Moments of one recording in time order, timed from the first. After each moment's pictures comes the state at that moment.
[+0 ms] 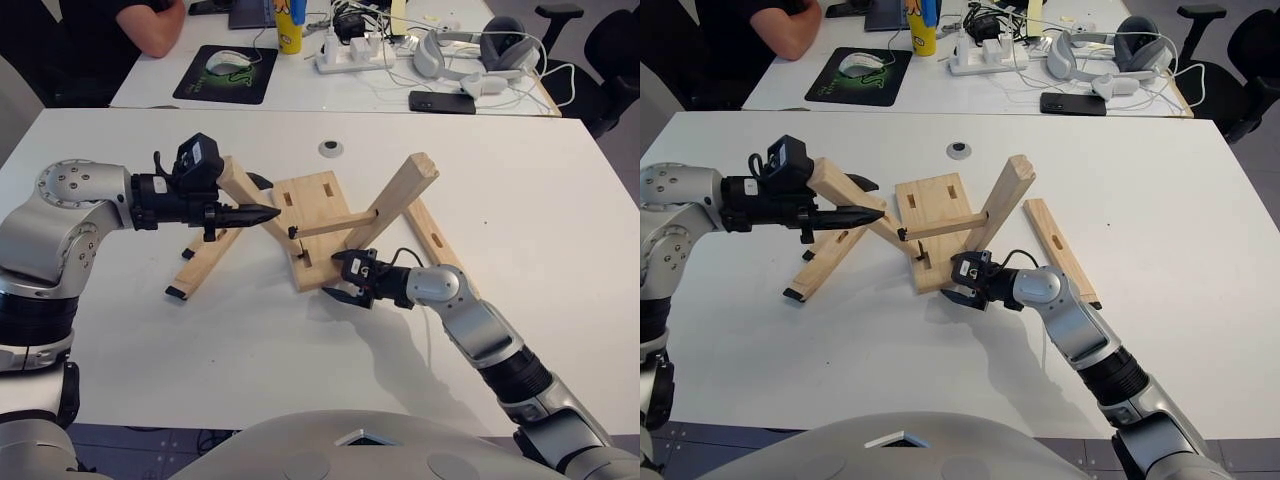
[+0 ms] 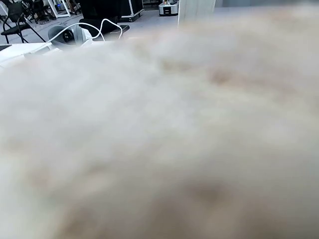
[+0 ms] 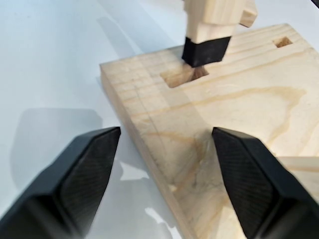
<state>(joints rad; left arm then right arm) -0.43 0.84 -0.06 -0.26 -0.59 0.66 -1.10 -0.16 -0.50 0.48 -0.23 -0.07 0.41 0.77</state>
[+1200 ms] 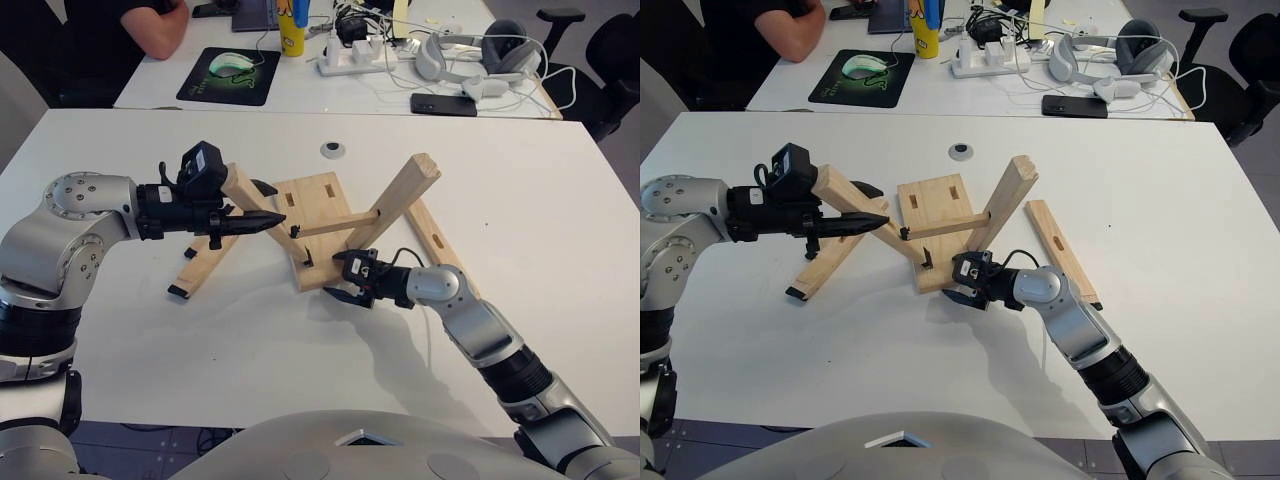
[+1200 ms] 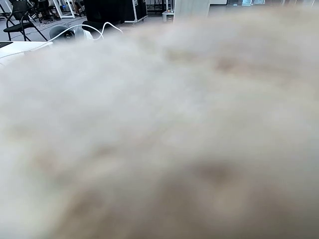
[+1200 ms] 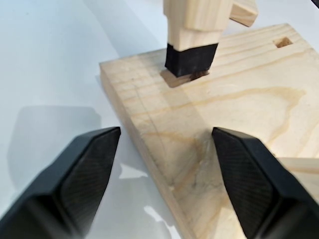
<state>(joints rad) -0.39 0.83 -0.05 -0.30 -0.63 0.66 -1.04 -0.17 -0.50 0.49 -0.22 -0.07 0.41 0.77</state>
